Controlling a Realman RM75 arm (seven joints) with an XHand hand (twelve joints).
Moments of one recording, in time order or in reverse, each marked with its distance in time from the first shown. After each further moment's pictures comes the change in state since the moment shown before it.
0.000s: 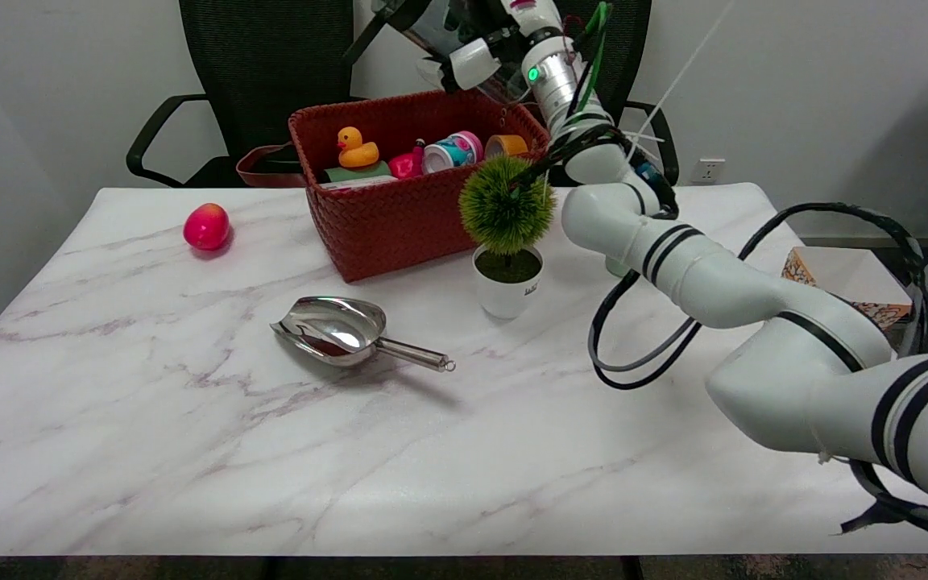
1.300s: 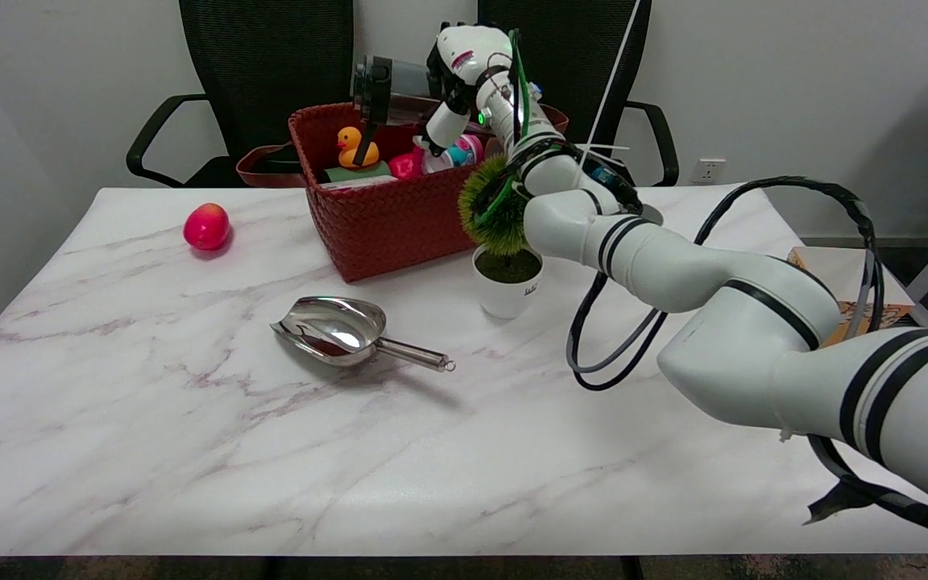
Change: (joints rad) arm 0.130 -0.148 -0.100 -0.345 -0.066 -0.031 -0.361
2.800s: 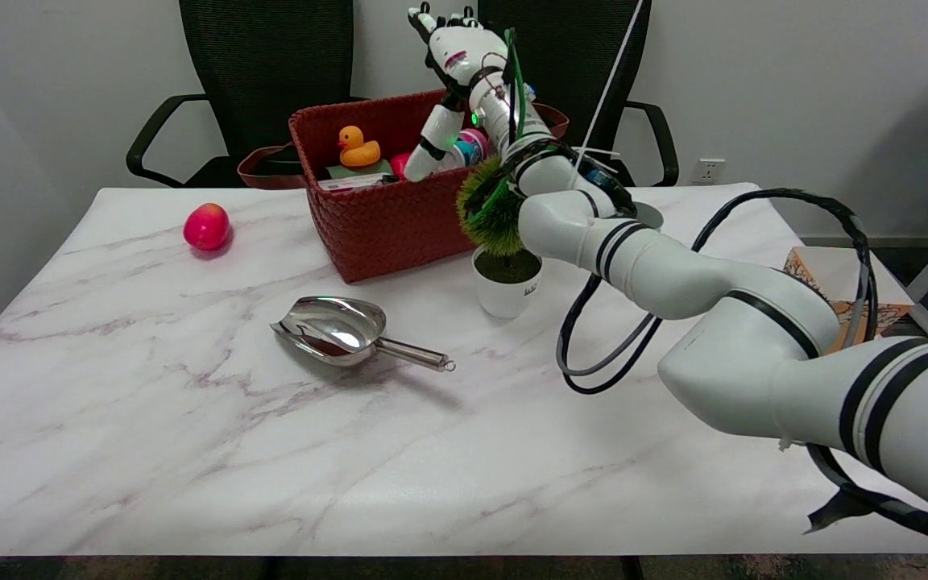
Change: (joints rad) arm -0.032 0.000 0.047 0.081 0.004 -0.051 -0.029
